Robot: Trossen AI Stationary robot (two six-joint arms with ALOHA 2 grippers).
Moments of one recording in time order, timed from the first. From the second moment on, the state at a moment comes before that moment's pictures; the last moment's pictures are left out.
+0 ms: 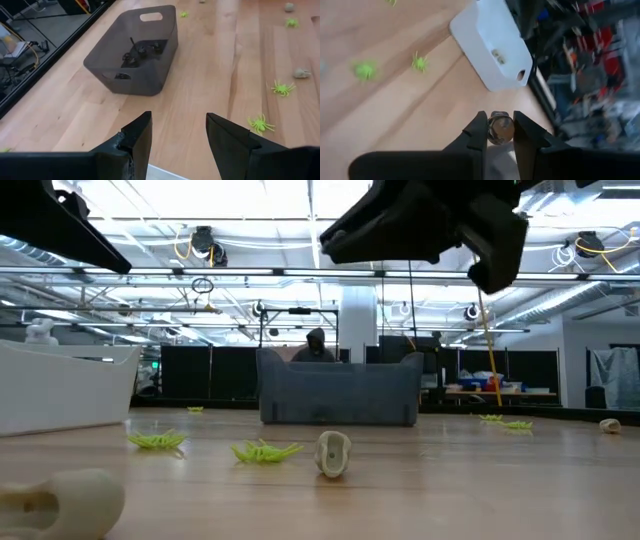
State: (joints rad) left arm -0.88 1.27 0.72 -0.58 -0.98 -0.85; right arm 0.43 1.67 1.00 0.24 0.47 -0.80
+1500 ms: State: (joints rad) left arm -0.68 1.27 0.72 -0.58 -0.95 -0.70; right arm 0.34 1.67 1.00 0.35 0.33 0.37
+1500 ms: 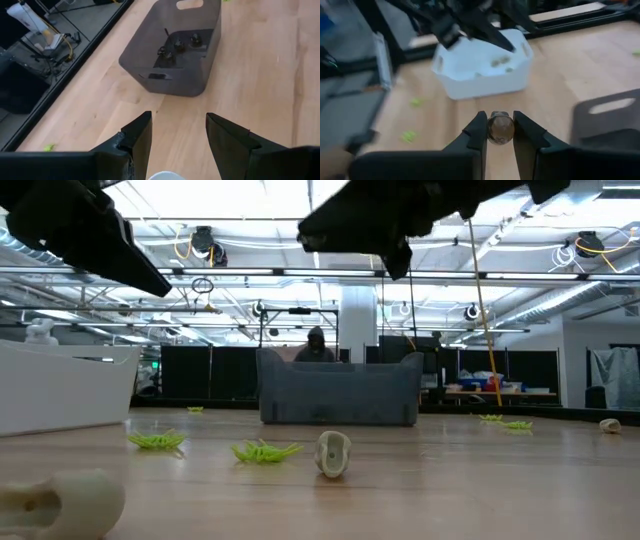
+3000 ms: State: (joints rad) left arm -0.59 1.27 0.72 -0.57 -0.93 -0.66; right arm 0.05 1.67 1.00 0.09 0.38 0.30
